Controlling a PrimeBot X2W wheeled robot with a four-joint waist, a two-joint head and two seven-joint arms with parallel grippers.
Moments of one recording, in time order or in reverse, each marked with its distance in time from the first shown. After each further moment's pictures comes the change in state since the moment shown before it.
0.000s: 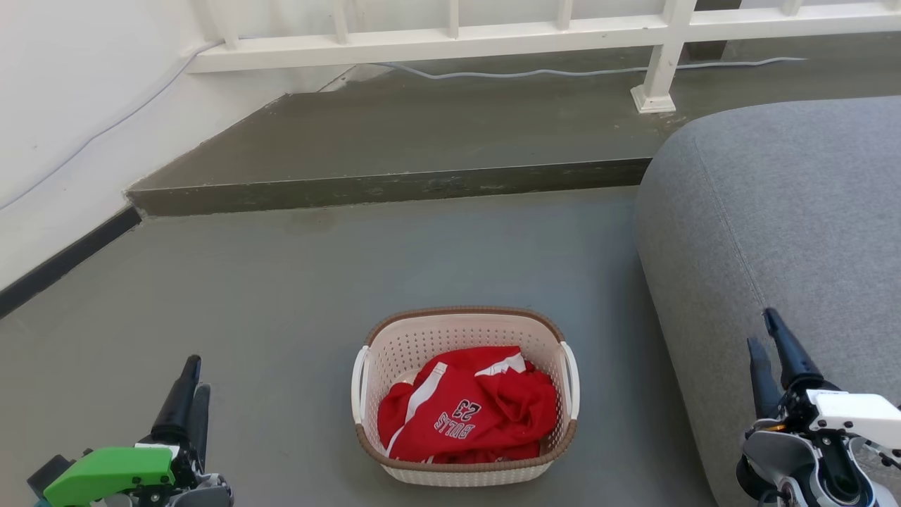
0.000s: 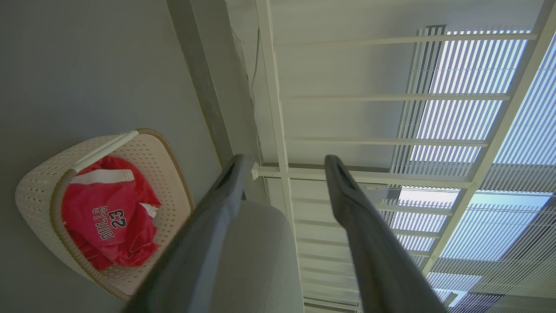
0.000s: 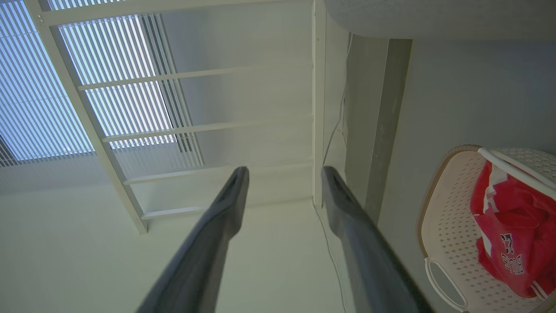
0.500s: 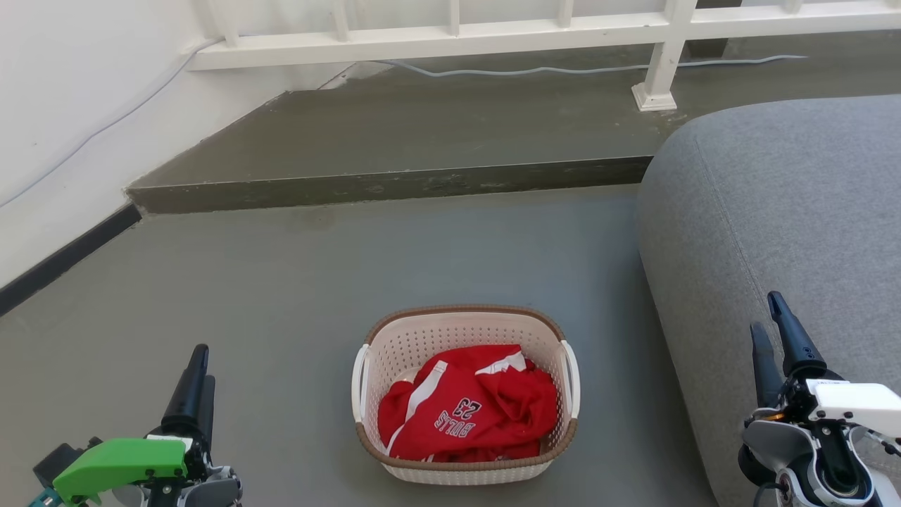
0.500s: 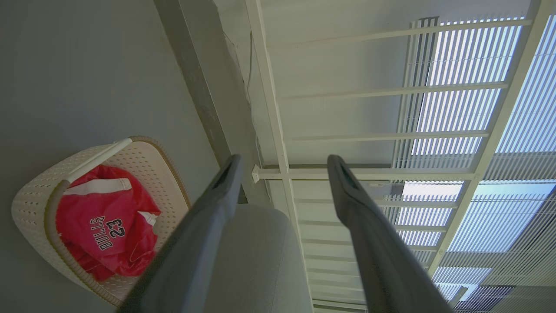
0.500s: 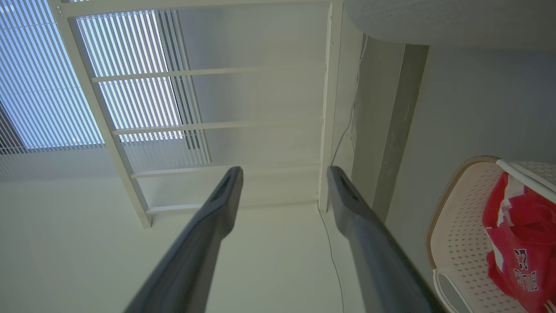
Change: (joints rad) left arm -0.002 0.001 -0.040 -0.031 0.031 0.000 -0.053; right arm -0.002 -0.001 0.017 -0.052 -0.021 0.000 -0.037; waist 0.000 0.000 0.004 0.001
